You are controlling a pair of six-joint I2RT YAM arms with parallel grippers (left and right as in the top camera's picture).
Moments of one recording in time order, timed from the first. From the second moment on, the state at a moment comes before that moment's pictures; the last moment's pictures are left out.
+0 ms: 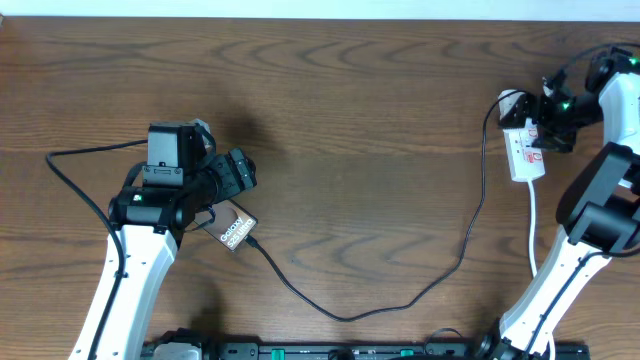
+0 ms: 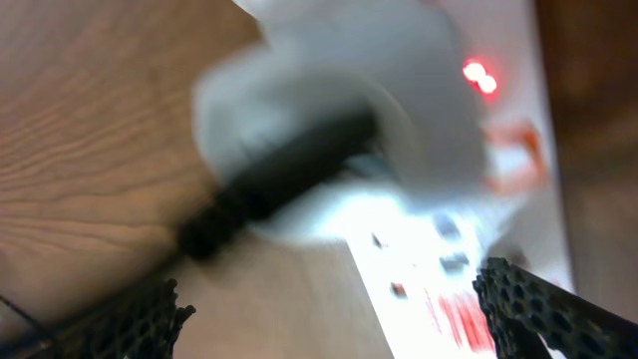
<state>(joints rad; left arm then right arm) -0.08 1.21 0.93 -0.71 0.23 -0.52 -0.41 2.35 2.04 -1.30 -0.41 -0.07</state>
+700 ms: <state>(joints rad) -0.08 1.21 0.93 -0.71 0.23 -0.52 -0.42 1.69 2.04 -1.42 -0.20 0.18</state>
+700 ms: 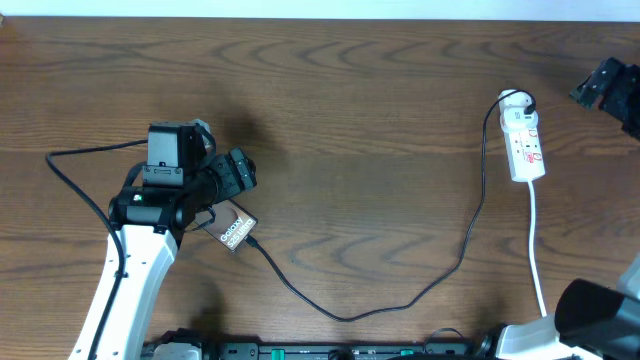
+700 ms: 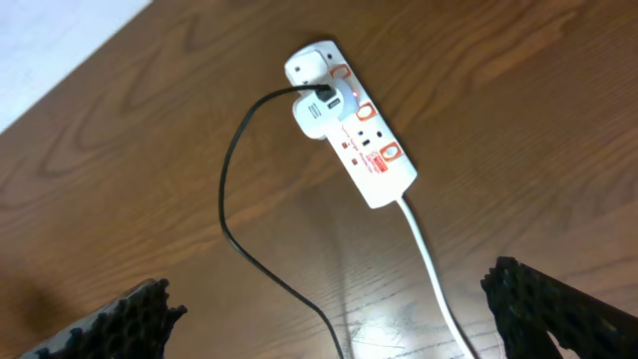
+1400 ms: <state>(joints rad) -0.08 1.21 0.93 -0.71 0.21 -0.51 -0.42 1.68 2.04 -1.42 -0.20 0.19</state>
